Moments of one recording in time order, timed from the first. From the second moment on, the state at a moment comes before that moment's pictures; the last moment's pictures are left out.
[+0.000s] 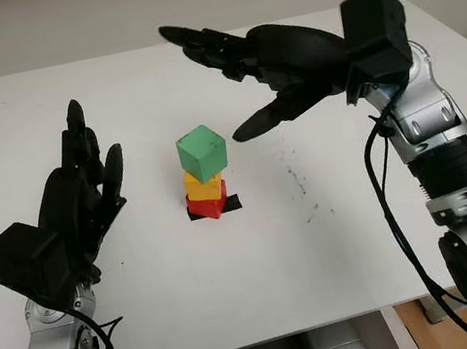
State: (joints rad) left arm -0.13 0.25 0.19 -0.15 -0.11 0.06 -0.15; right arm -0.80 -0.37 0.00 0.32 0.09 0.04 0.66
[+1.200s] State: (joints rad) left arm -0.16 0.21 0.17 -0.04 -0.09 -0.01 -0.12; right arm -0.43 -0.12 -0.05 0.28 0.09 0.00 0.18
